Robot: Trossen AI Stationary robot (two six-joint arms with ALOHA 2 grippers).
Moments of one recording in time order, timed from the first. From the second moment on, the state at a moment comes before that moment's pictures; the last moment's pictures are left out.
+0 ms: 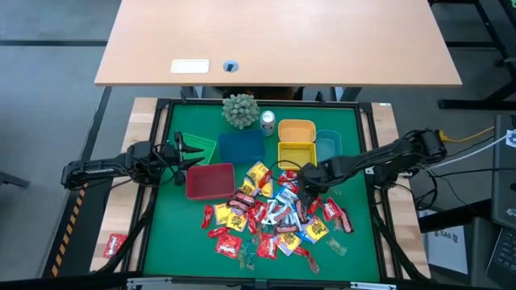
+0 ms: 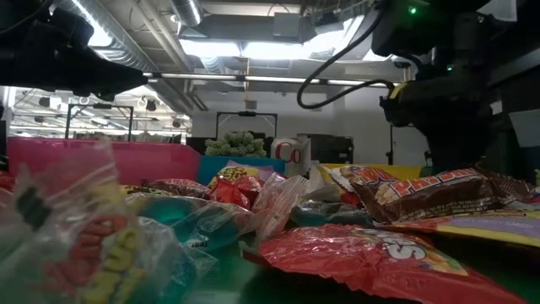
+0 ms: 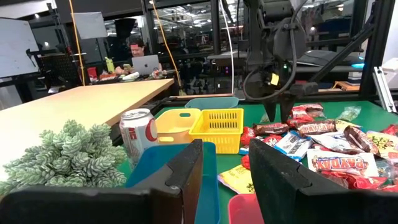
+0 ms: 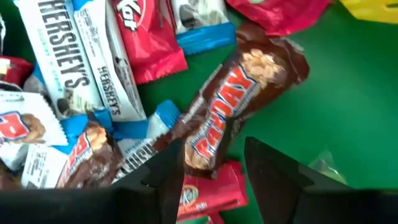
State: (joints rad) left arm 0.16 0.00 0.01 0.02 -0.04 0.09; right arm 0.17 1.52 0.84 -0.70 -0.05 0.99
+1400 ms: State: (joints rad) left arm 0.16 0.00 0.01 0.02 -0.04 0.09; right arm 0.17 1.24 0.84 -0.74 -0.09 0.89
